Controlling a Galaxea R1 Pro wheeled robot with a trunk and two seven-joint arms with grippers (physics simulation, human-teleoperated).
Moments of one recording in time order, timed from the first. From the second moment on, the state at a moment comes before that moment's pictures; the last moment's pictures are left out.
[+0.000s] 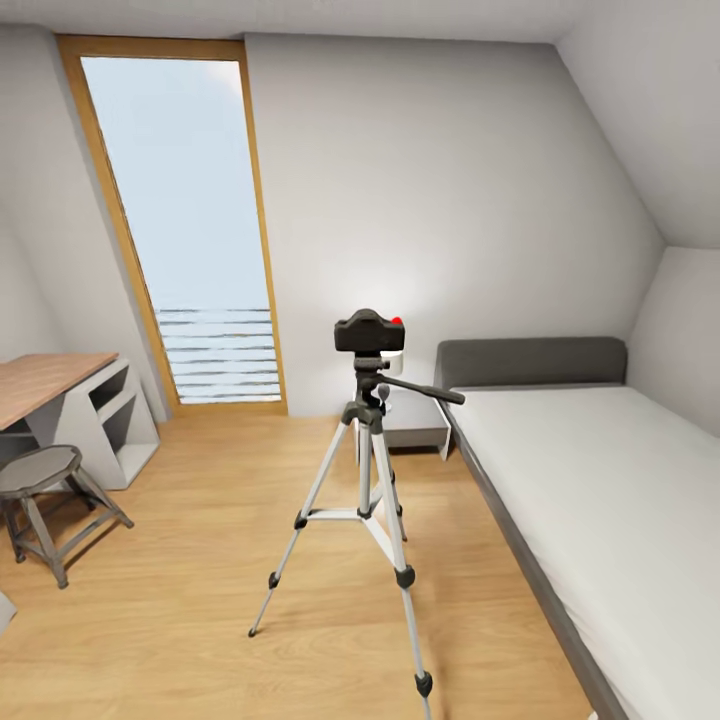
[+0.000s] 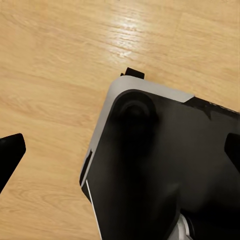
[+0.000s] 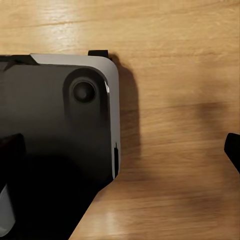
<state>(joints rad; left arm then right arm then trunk) -0.17 0.06 -0.60 -0.02 0.94 -0.03 0.02 -0.16 -0.13 0.17 0.03 -0.19 -0.04 0.11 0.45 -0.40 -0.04</state>
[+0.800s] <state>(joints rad) -0.17 0.06 -0.60 -0.02 0.94 -0.03 0.02 -0.16 -0.13 0.17 0.03 -0.19 -0.04 0.11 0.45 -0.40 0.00</state>
